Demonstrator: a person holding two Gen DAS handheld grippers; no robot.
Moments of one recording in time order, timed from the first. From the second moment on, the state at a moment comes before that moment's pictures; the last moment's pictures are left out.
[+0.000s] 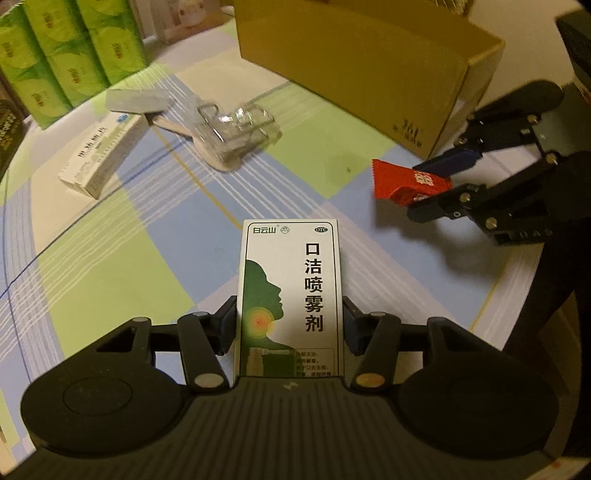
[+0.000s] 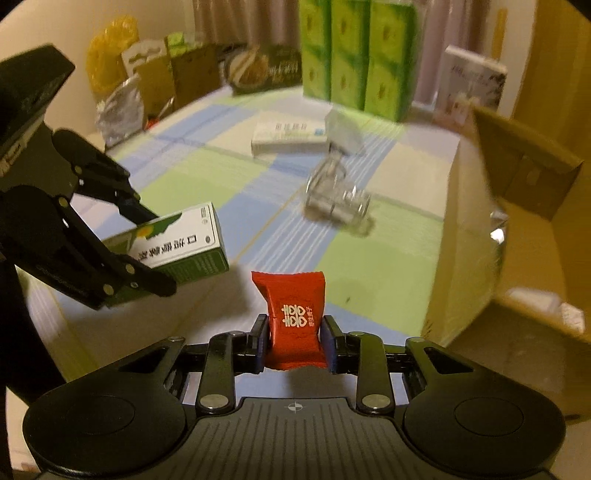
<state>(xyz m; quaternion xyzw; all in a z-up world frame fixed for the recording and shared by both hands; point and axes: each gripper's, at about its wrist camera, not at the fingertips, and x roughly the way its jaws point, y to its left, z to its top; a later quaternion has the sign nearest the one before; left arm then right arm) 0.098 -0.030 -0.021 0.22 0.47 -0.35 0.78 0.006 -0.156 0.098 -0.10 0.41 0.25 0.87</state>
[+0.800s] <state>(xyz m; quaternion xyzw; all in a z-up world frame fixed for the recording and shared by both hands) 0.088 -0.151 0.100 0.20 0.37 -0.38 0.83 0.014 -0.261 0.205 -0.07 0.30 0.12 0.94</state>
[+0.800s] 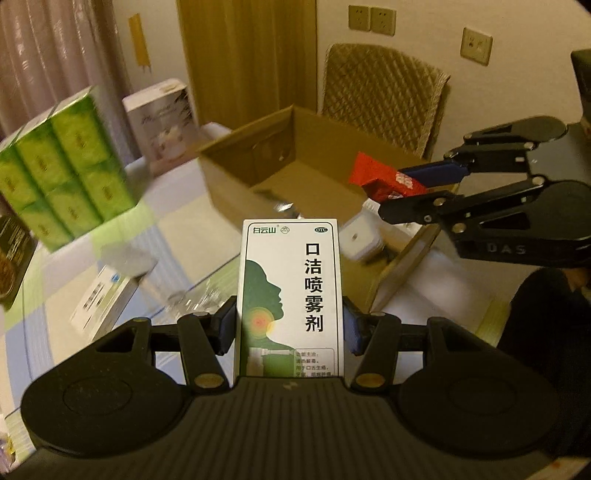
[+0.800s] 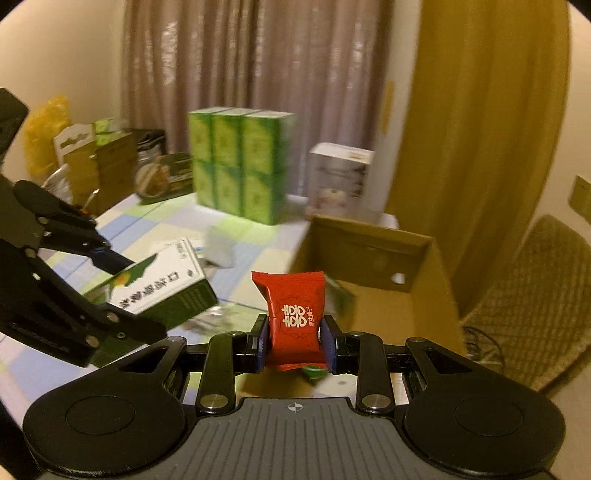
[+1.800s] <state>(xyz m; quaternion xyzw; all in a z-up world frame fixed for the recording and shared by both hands) 0.139 -0.268 0.072 0.10 0.42 -0.37 0.82 0.051 -0.350 0.167 -0.02 0.33 0.06 0.94</state>
